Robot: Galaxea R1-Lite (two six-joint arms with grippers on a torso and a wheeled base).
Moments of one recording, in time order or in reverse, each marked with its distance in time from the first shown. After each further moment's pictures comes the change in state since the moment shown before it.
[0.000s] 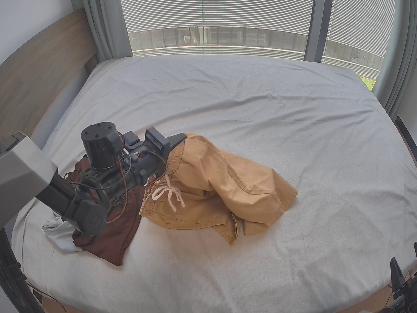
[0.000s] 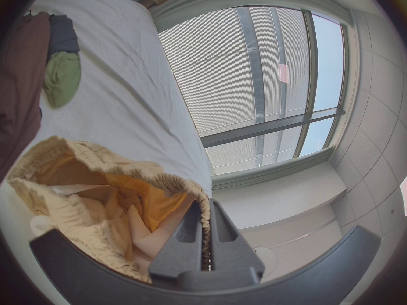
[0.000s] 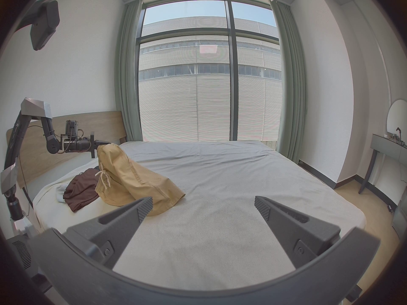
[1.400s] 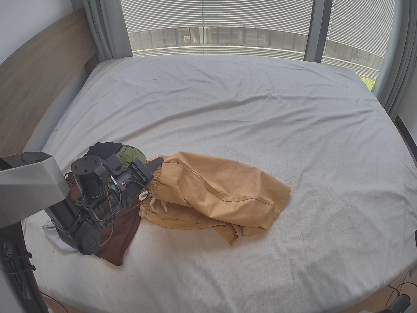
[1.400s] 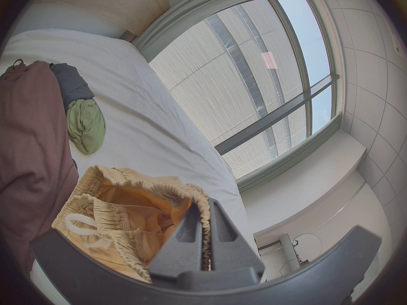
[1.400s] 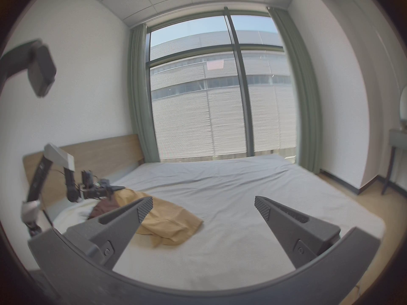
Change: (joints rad) left arm 0.112 0.120 0.227 -0.326 0.011 0.295; right arm 0.082 0.161 -0.181 -0.113 0.042 0.055
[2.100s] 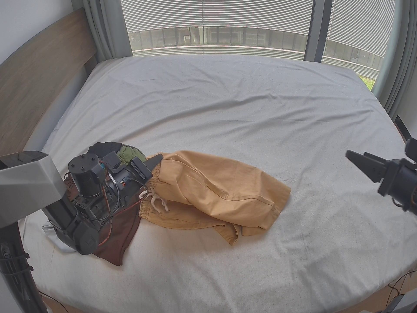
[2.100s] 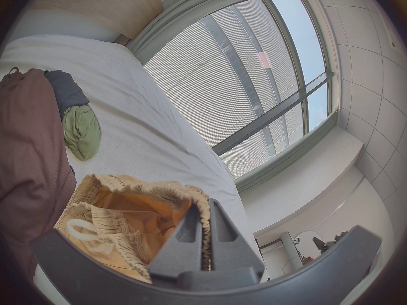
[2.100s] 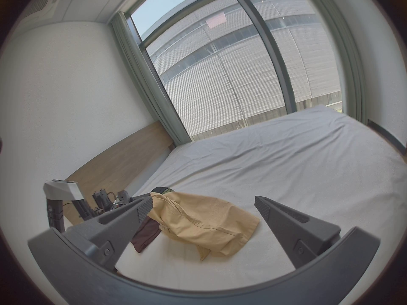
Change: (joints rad) left arm -0.002 -0.021 0.005 -0.008 -0.004 0.029; right arm 0.240 0.986 -0.252 -0.526 0.095 0.235
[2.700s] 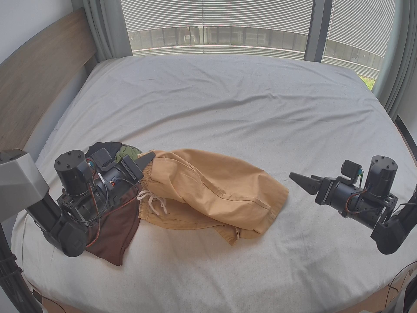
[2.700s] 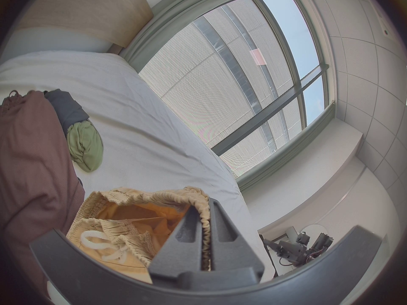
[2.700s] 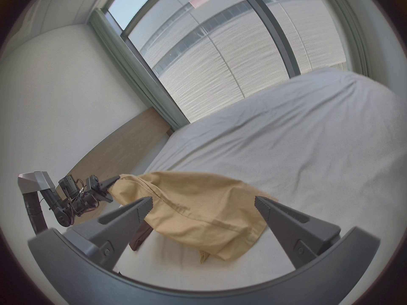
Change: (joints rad) left arm 0.013 -0.111 0.071 0.043 -0.007 0.067; right arm -0.003 0.660 0.059 -0.624 0.086 0.114
